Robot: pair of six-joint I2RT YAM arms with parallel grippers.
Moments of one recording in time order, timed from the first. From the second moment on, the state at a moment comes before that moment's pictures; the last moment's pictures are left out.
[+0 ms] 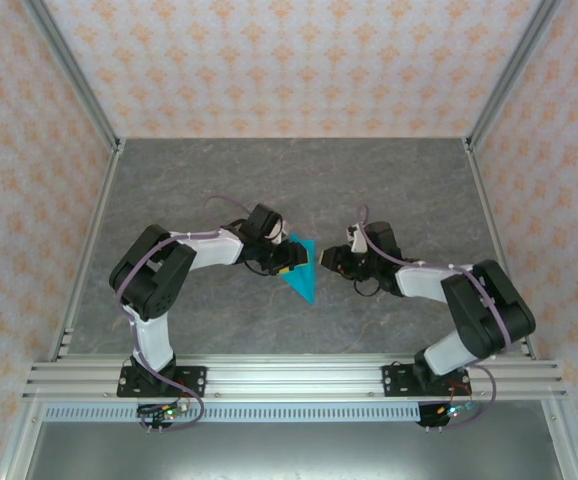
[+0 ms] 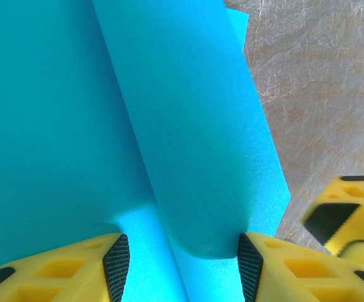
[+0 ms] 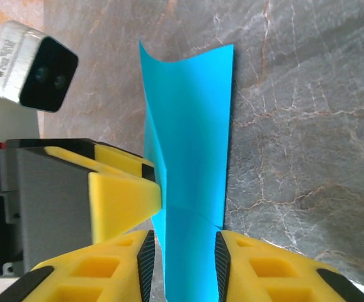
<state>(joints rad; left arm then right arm) -0.54 1.87 1.01 -0.14 0.52 -0.84 0.41 1.53 0.53 0.29 -0.58 0.81</state>
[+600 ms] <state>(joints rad) -0.54 1.87 1.01 -0.14 0.52 -0.84 0.42 1.68 0.57 0.45 -0.65 0.90</state>
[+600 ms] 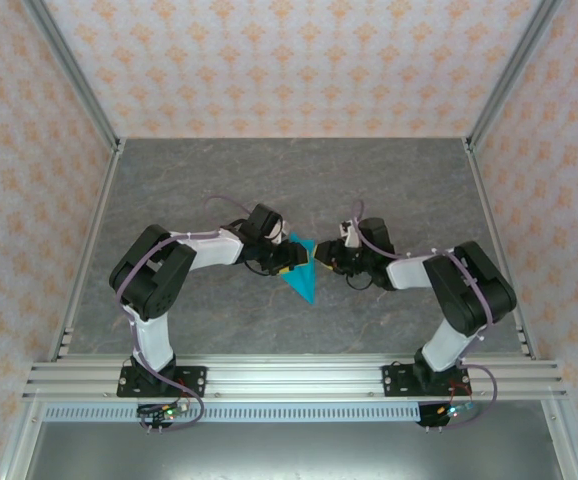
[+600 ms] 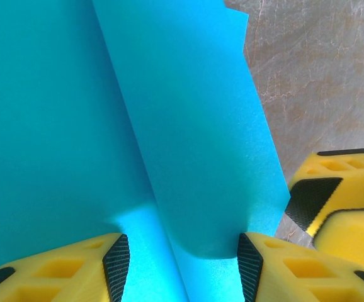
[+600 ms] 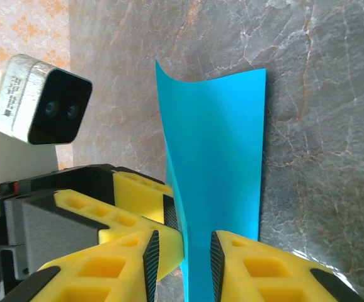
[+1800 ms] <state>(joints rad) -0.54 1.87 1.01 -0.14 0.52 -0.84 0.46 1.76 0.67 0.30 -0.58 0.83</state>
